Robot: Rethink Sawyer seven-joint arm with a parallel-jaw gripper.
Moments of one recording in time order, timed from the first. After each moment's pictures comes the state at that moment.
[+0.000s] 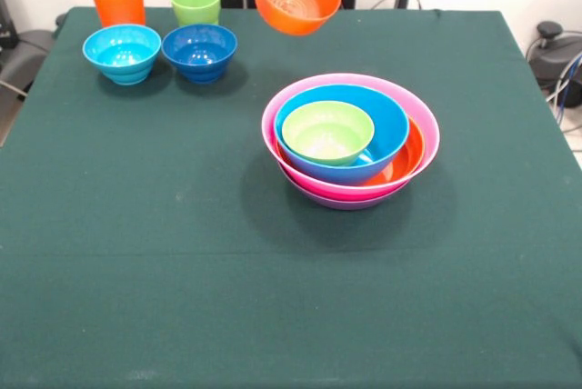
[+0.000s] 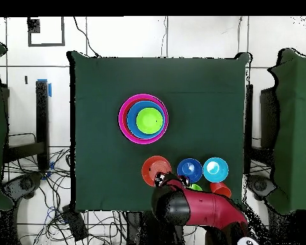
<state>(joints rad) -0.55 -0.93 0.11 2.22 -0.36 0.19 1.81</state>
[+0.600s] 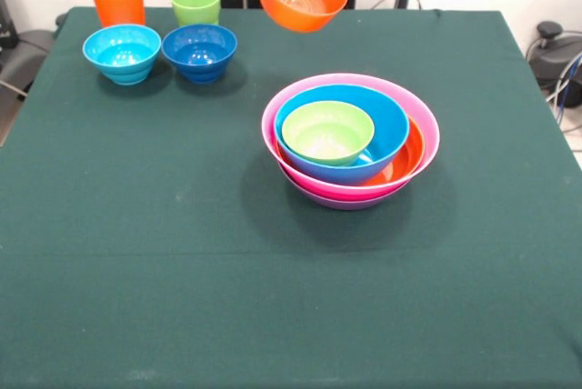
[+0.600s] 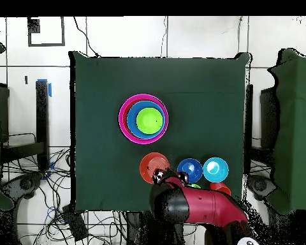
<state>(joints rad) -0.56 -0.97 0.15 2.22 -0.35 0.20 1.81</state>
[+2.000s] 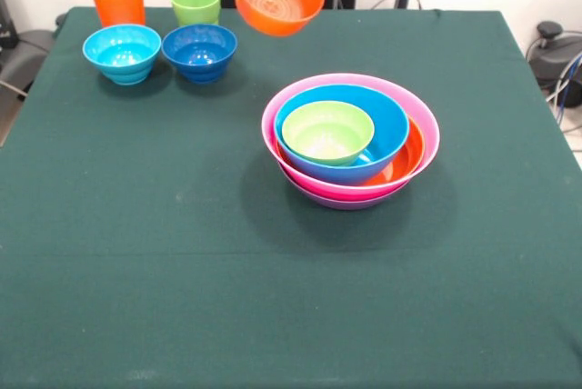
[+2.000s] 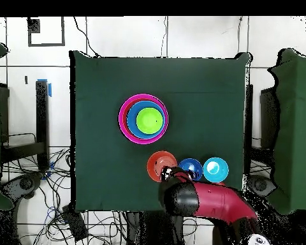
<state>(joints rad) -0.56 -0.94 0.12 2.16 -0.34 0.29 1.81</state>
